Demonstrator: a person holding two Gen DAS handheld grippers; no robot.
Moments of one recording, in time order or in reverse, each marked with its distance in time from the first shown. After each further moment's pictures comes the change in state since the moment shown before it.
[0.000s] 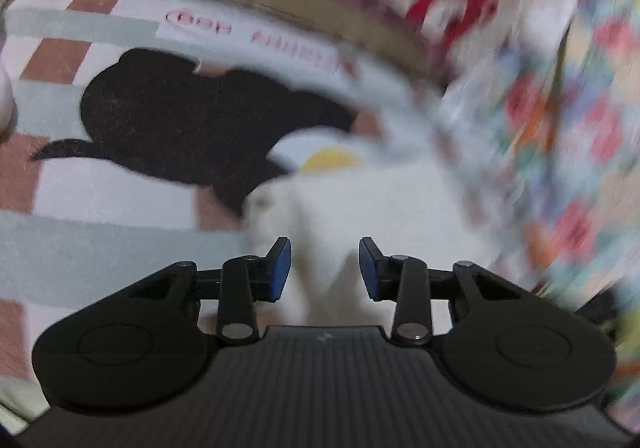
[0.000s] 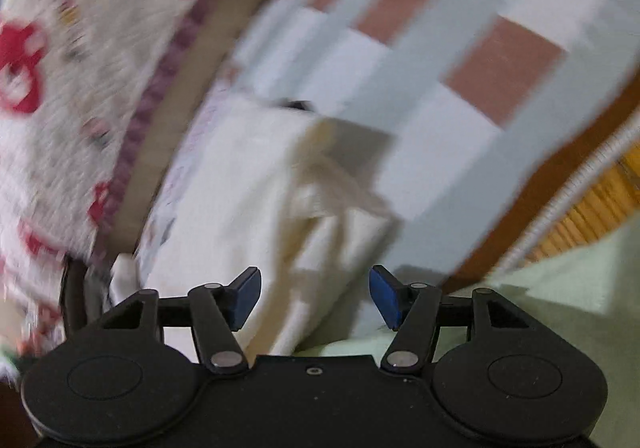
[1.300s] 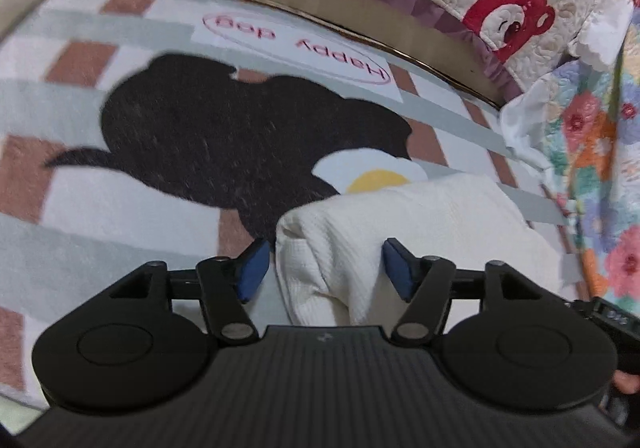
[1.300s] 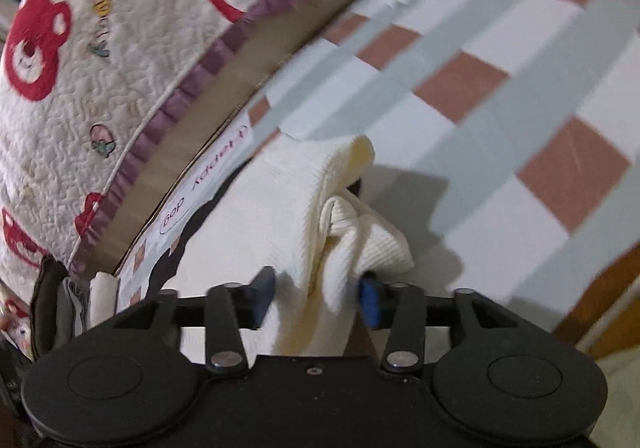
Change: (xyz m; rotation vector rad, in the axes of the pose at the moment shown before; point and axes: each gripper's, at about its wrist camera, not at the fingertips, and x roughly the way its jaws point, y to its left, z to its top) left arm 0.047 0.012 -0.003 -0.032 -0.011 0.188; right arm 0.026 0.056 0.003 -0.201 -0.144 -0.016
